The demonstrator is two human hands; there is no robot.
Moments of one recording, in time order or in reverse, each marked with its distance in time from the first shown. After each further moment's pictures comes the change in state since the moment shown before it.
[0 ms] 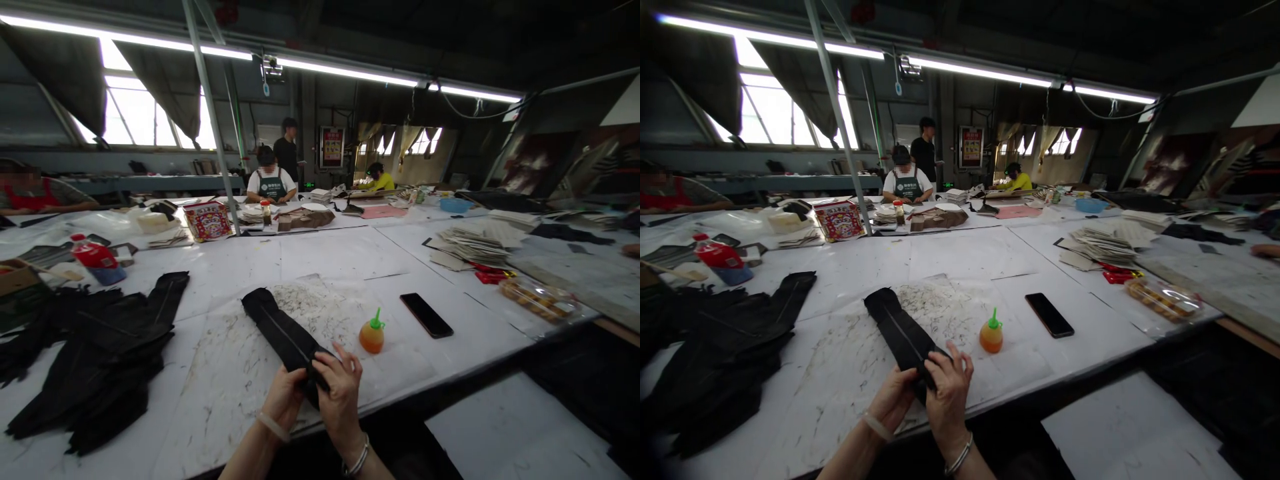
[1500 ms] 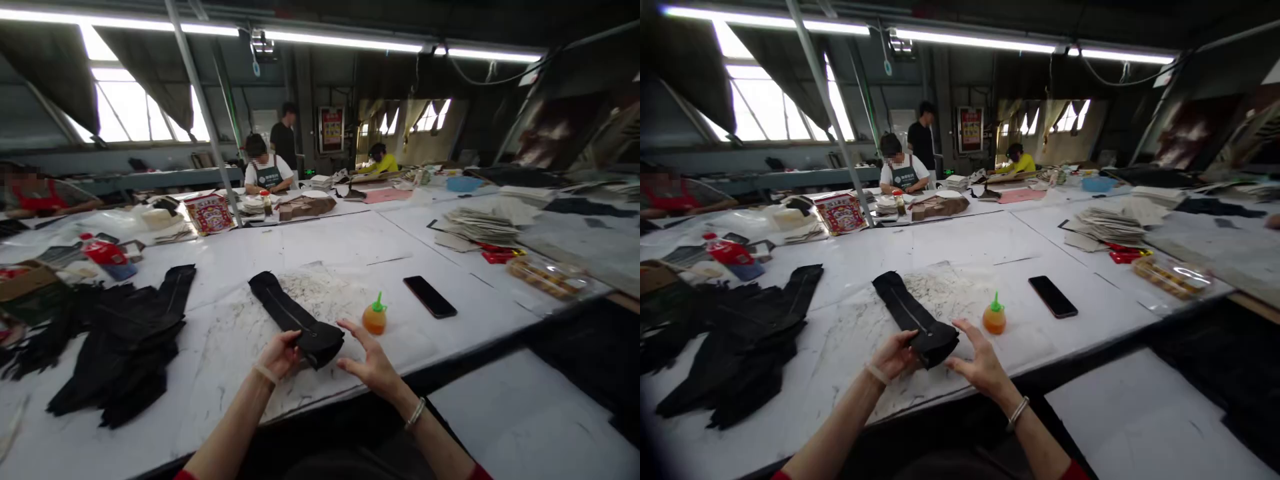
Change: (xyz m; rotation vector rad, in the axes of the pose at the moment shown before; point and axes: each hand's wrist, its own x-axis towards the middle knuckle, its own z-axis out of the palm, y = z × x) left_hand 0.057 0.042 -0.027 0.029 -0.079 -0.380; right_hand 0.039 0.033 -0.073 0.584 -0.397 0.312
